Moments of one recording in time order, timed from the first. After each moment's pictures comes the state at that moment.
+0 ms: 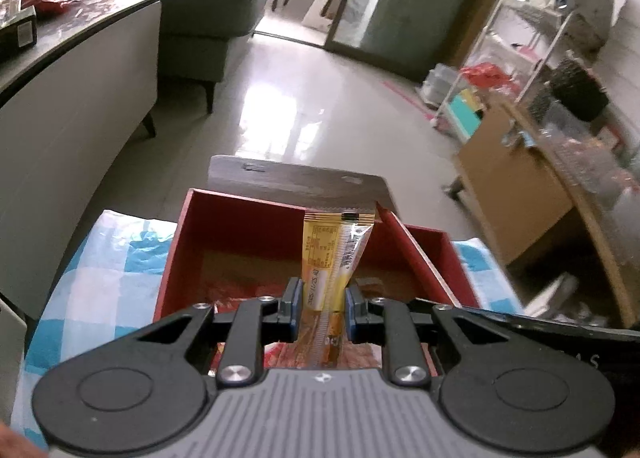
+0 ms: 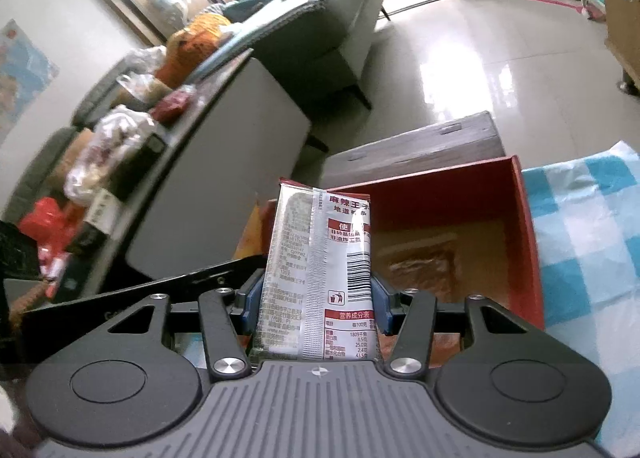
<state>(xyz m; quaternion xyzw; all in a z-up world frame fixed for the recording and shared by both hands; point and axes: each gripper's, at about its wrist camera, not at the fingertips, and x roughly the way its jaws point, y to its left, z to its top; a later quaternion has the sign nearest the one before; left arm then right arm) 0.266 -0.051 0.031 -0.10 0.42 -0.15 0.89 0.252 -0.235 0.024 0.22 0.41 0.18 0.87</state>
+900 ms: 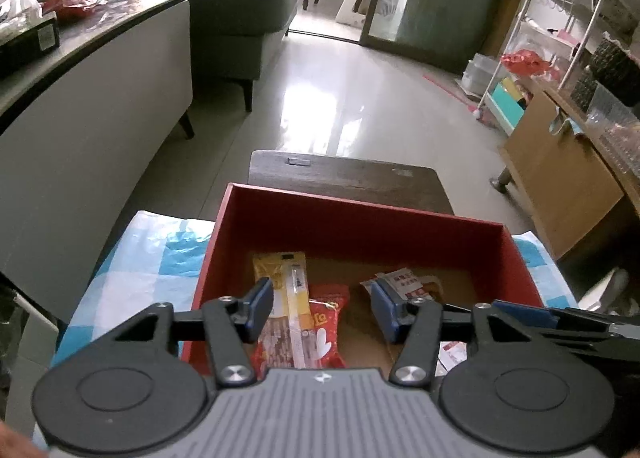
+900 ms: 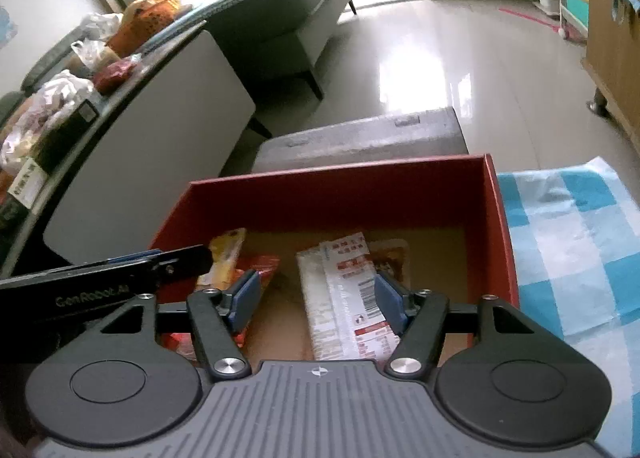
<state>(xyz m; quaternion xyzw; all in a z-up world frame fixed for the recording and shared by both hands) 0.271 -0.050 0.018 -0.06 0.43 -0.09 0.90 0.274 -0.220 -0.004 0.14 0.43 0.12 0.88</state>
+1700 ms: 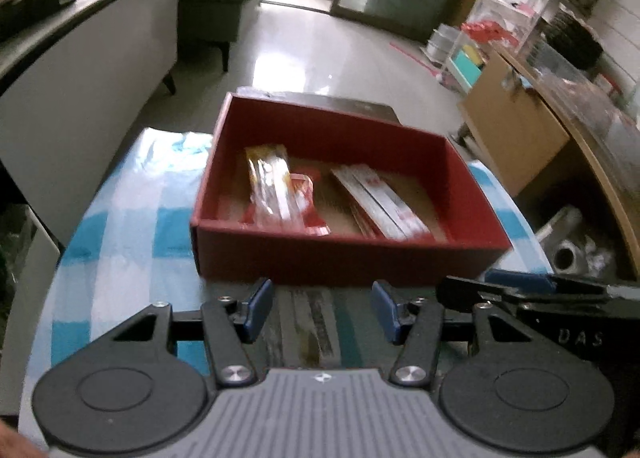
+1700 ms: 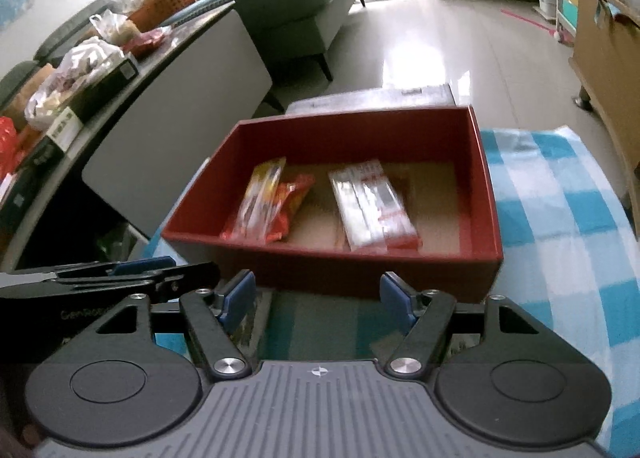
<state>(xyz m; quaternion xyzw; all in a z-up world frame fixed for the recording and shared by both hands) 0.168 -0.030 0.021 -0.07 0.47 -0.15 0.87 0.181 -0.204 0.019 0.12 0.45 0.12 0.88</state>
